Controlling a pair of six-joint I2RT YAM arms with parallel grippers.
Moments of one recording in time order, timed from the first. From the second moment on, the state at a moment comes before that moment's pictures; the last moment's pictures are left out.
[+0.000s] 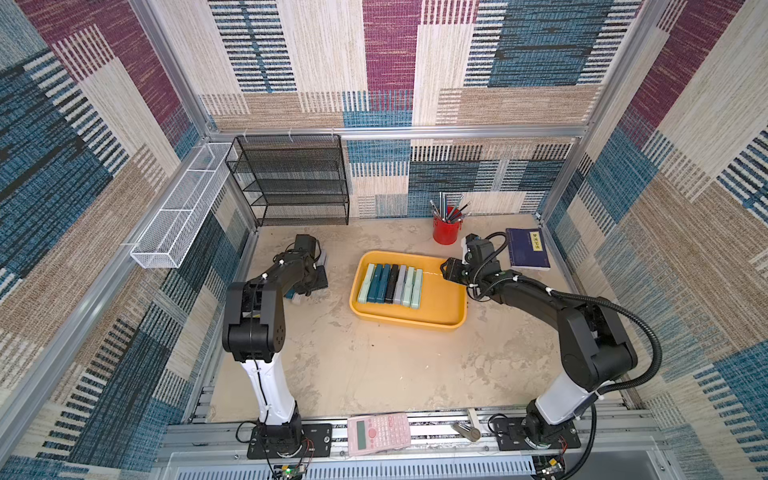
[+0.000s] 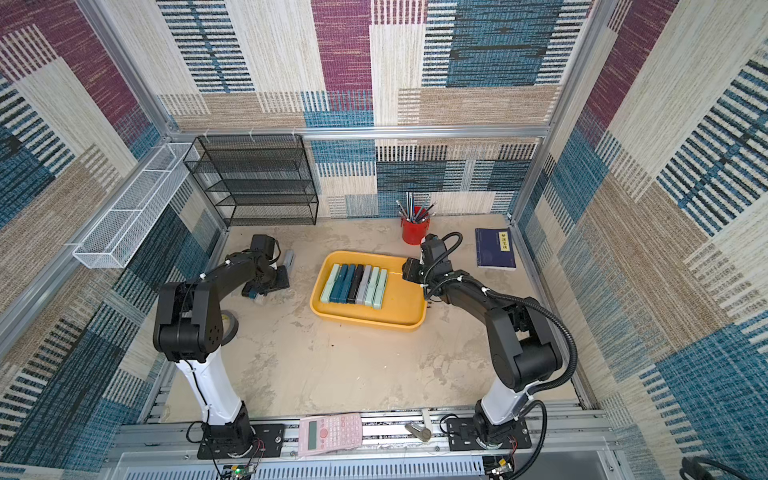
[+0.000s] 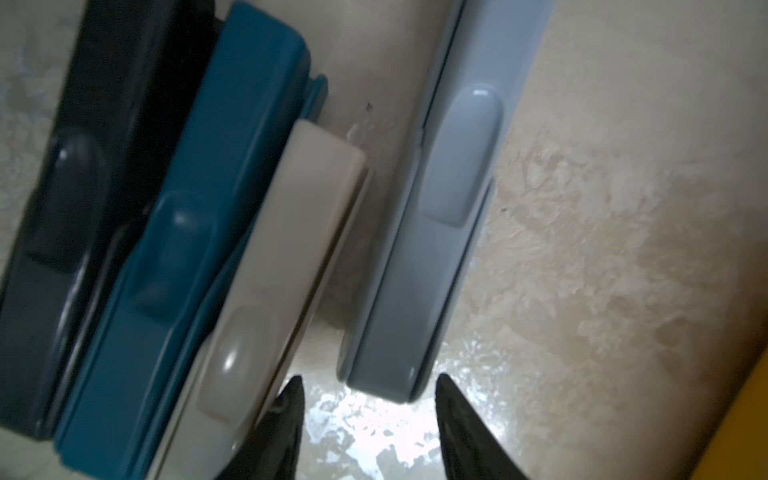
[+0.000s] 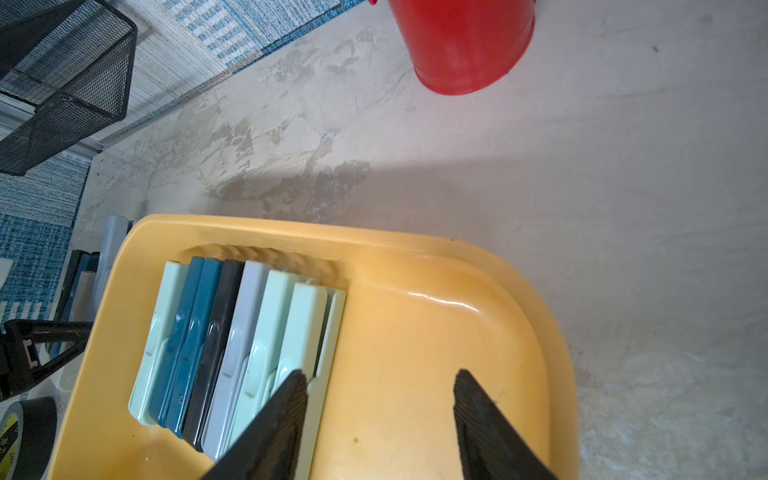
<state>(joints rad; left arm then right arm) -0.04 1.95 1.36 -0.59 -0.05 -0.28 0.32 1.68 1.03 -0.07 -0.11 0.53</state>
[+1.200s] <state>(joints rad) -0.13 1.94 1.54 -0.76 -0.05 -0.20 0.31 1.61 0.97 -0.04 -0.12 0.54</state>
